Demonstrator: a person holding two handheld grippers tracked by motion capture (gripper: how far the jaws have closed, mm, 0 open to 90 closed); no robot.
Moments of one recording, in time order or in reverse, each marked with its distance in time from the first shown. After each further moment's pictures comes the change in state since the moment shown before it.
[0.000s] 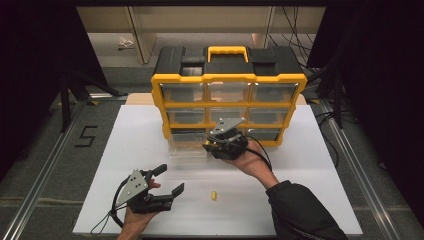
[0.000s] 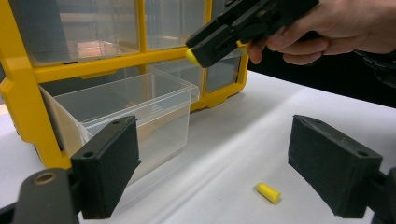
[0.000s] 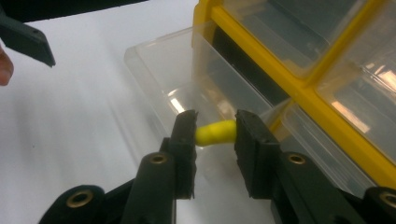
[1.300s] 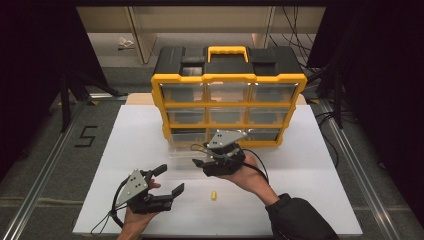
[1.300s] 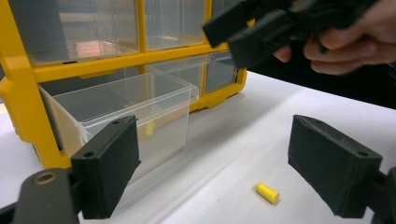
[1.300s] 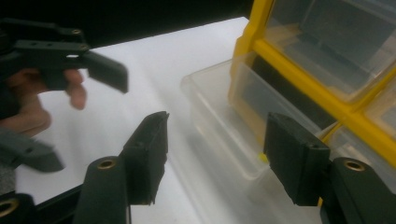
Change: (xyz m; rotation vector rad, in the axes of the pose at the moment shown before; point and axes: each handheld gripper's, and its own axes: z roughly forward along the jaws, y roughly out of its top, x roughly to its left) left arm 0.000 0.000 0.000 -0.001 -0.002 -0.005; right arm 0.042 -0.006 -0.018 -0.112 0.047 0.018
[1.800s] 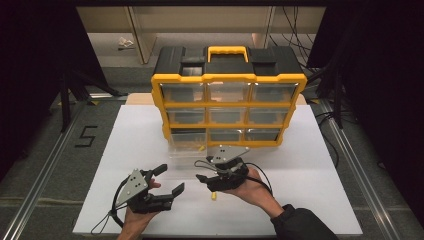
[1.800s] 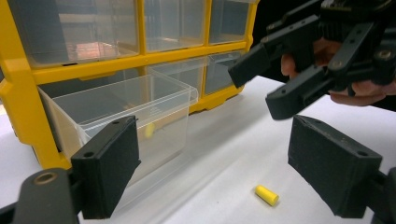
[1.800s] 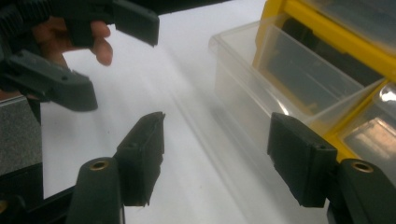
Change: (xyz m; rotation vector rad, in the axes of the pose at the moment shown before) left arm 0.000 0.001 0.001 -0.004 -0.002 -0.001; right arm 0.013 -0.030 0.000 0.041 0.043 -0.002
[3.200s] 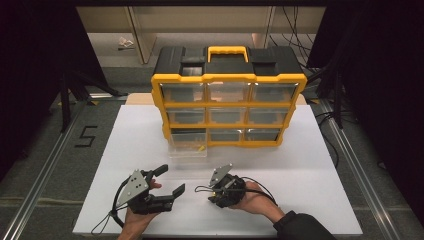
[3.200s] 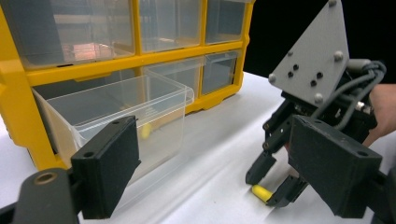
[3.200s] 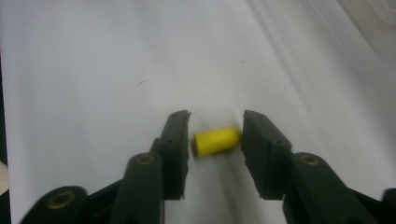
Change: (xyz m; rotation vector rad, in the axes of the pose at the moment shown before) left arm -0.002 0.000 0.000 -0.002 -0.010 0.006; right arm 0.003 -0.062 0.044 0.364 0.109 -0.087
